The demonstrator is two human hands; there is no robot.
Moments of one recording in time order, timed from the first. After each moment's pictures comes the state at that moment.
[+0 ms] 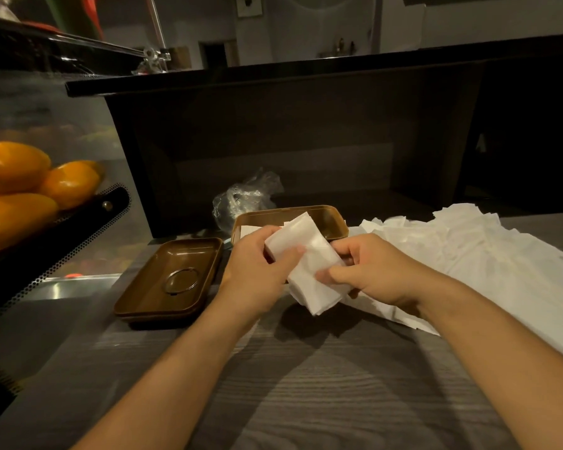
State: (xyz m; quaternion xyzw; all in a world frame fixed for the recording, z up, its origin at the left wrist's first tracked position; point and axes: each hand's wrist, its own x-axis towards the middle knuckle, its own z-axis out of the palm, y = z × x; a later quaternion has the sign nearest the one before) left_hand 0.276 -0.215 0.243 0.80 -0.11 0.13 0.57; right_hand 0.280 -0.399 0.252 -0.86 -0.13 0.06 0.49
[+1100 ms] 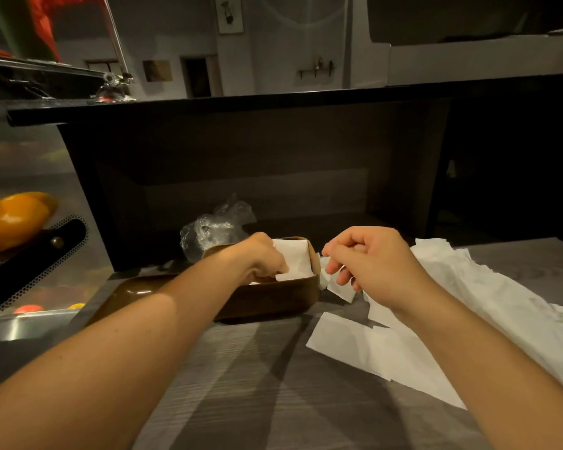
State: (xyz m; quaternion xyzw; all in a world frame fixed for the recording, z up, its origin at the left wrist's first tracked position) left_hand 0.399 -0.260 0.285 0.94 0.03 -0.11 0.33; right_hand 0.305 -0.426 0.281 -0.83 0.00 -0.14 0.53
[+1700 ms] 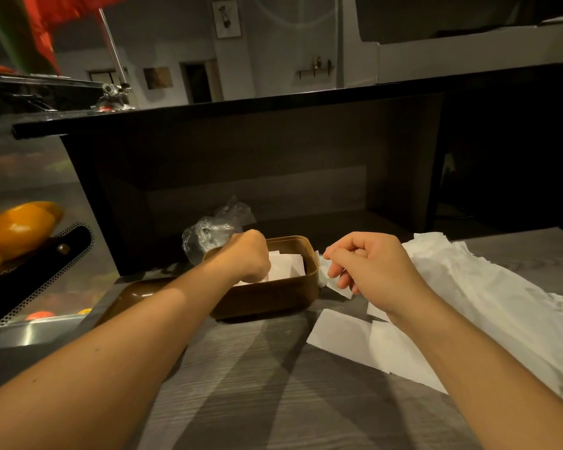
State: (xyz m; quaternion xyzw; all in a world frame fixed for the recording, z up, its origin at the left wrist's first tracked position) left_hand 0.396 -0.243 0.283 0.99 -0.03 -0.02 0.16; right_hand 0.301 -0.428 0.267 -0.82 0.01 -0.15 0.56
